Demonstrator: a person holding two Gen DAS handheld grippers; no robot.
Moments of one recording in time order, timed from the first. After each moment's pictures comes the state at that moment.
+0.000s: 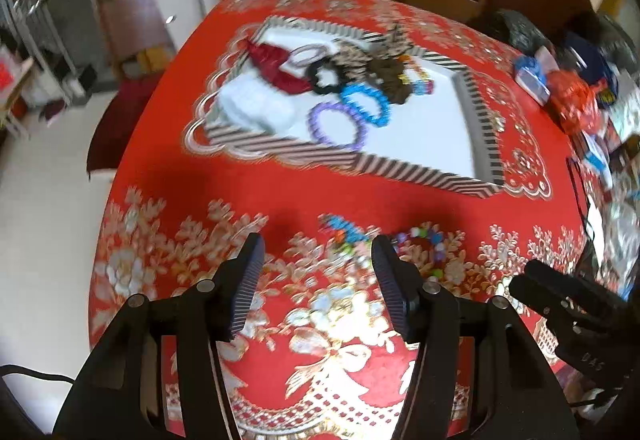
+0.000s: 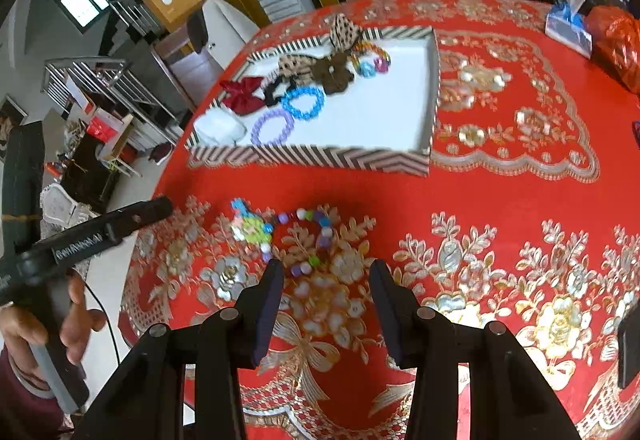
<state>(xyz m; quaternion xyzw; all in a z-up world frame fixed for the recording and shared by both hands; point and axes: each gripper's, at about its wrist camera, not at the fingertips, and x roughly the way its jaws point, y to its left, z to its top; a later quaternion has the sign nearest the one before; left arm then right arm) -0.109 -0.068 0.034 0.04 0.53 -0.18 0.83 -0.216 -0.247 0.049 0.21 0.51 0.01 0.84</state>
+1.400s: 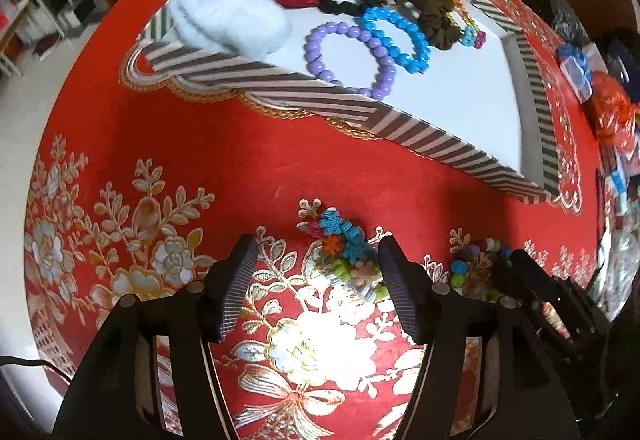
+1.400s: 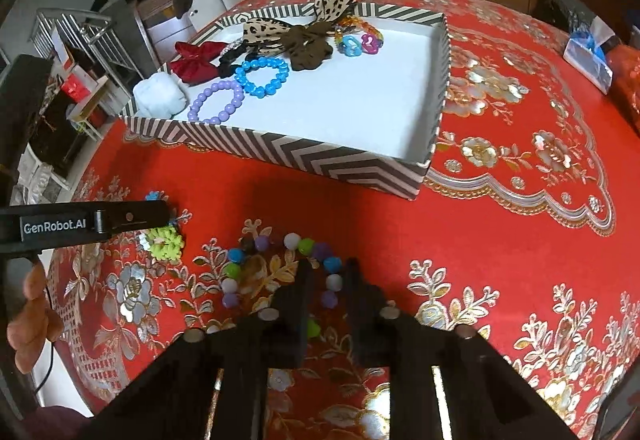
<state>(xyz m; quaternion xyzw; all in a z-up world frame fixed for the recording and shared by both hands) -0.069 -0.112 -0.040 0.01 0.62 -0.16 0.77 -0.167 -0.260 -0.008 0.12 0.52 -0.02 0.84</state>
